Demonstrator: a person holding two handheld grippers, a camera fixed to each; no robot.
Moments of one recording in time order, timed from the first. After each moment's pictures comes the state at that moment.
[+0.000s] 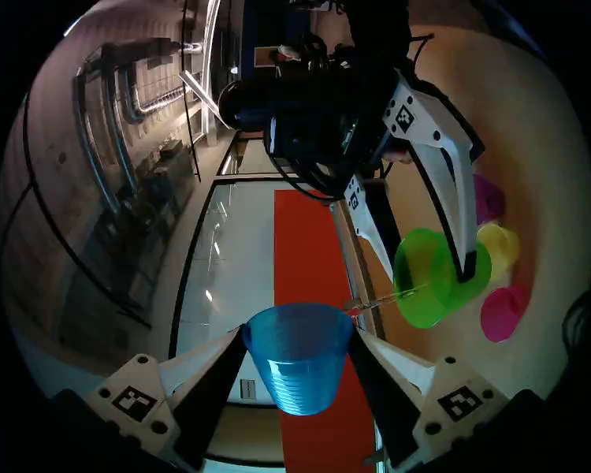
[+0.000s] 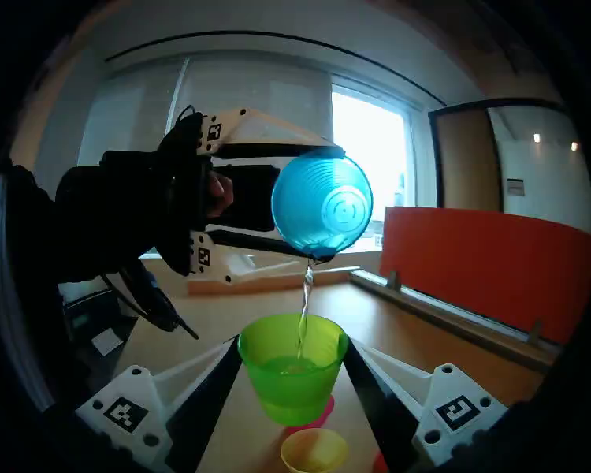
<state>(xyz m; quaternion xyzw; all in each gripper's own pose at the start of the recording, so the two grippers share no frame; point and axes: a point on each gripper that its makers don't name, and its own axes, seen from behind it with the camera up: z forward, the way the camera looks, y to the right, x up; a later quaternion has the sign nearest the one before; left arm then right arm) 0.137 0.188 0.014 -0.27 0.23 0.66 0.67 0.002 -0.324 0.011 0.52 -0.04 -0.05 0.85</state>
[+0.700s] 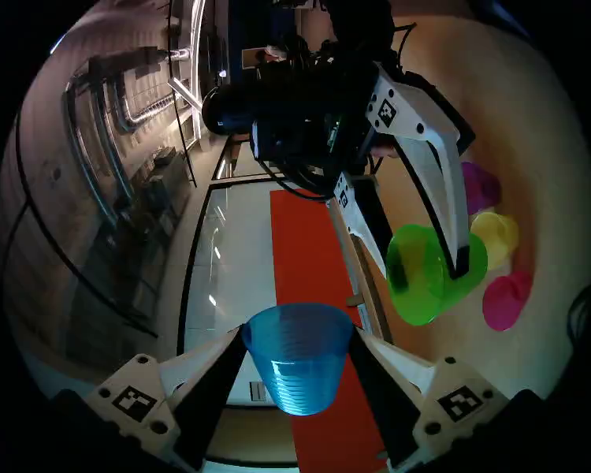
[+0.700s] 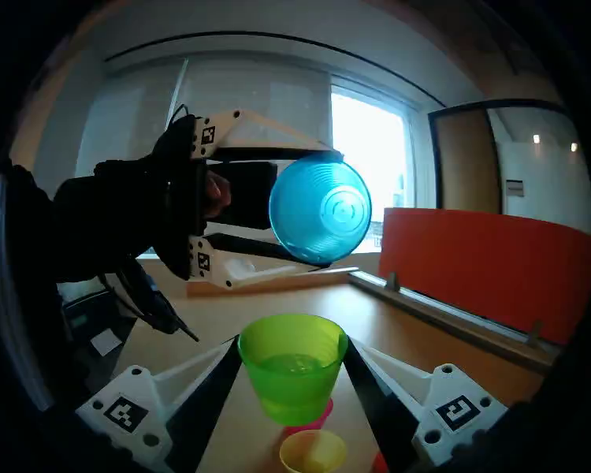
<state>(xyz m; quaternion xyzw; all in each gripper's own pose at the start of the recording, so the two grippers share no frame) 0.134 0.190 0.014 -0.26 0.24 0.68 0.64 0.003 -0.324 0.012 0.52 -0.04 -0.05 0.85</state>
